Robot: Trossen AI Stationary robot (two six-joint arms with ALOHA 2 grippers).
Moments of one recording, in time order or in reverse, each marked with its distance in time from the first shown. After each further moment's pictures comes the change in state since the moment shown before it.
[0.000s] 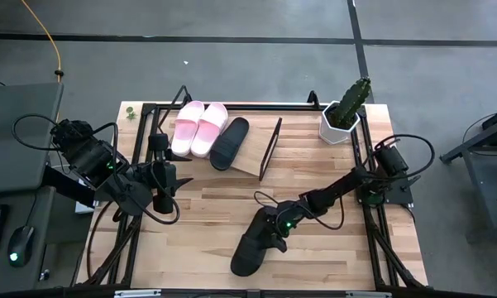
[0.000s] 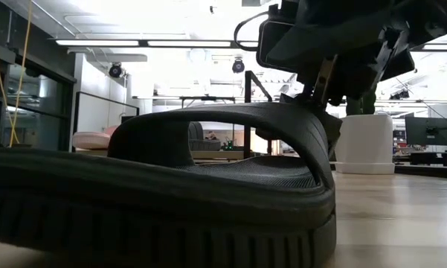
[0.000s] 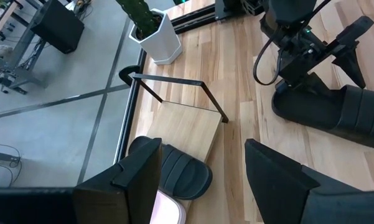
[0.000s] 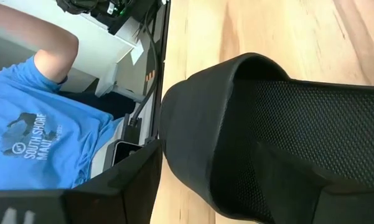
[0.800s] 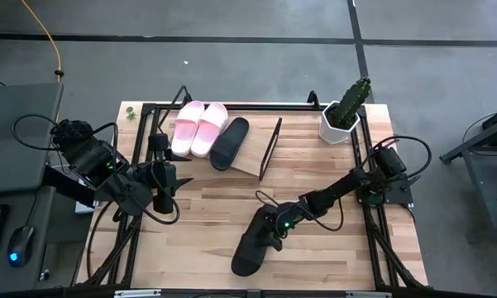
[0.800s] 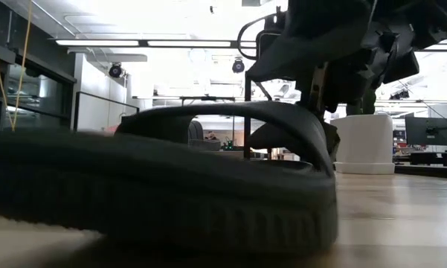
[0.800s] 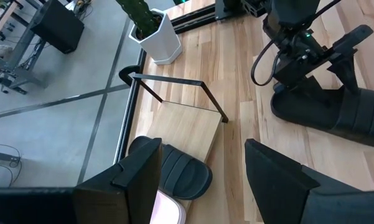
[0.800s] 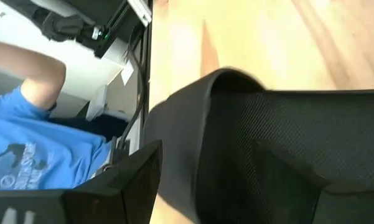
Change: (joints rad) left arm 0.000 0.000 0.000 0.000 0.000 0.000; right arm 0.002 0.021 -0.001 0.027 0.098 0.080
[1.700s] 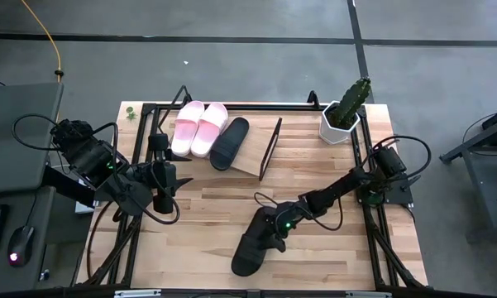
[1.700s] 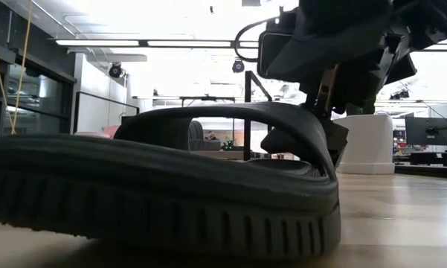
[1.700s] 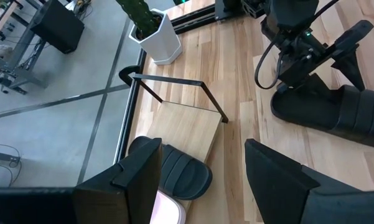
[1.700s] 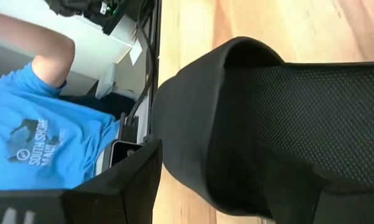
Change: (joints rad) left arm 0.000 0.000 0.000 0.001 0.000 0.000; right arm -0.001 0.000 0.000 -0.020 -0.105 -0.018
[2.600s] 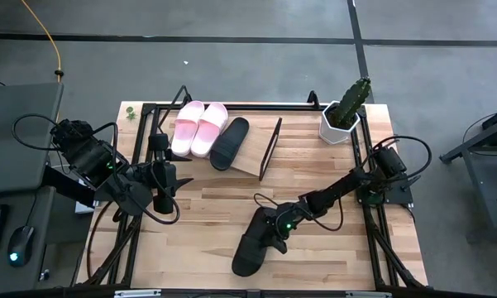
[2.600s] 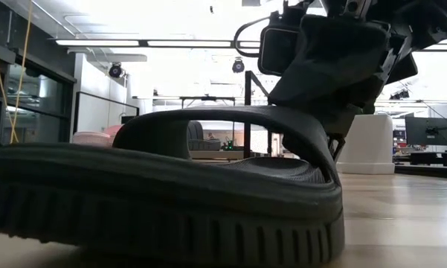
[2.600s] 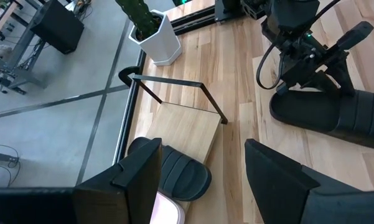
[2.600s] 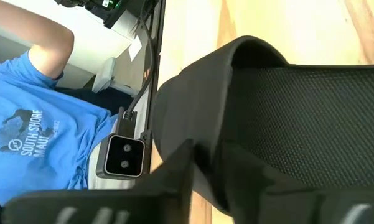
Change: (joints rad) left arm 0.000 0.000 0.000 0.007 0.000 0.000; right arm 0.001 0.000 0.000 -0.006 0.008 -0.060
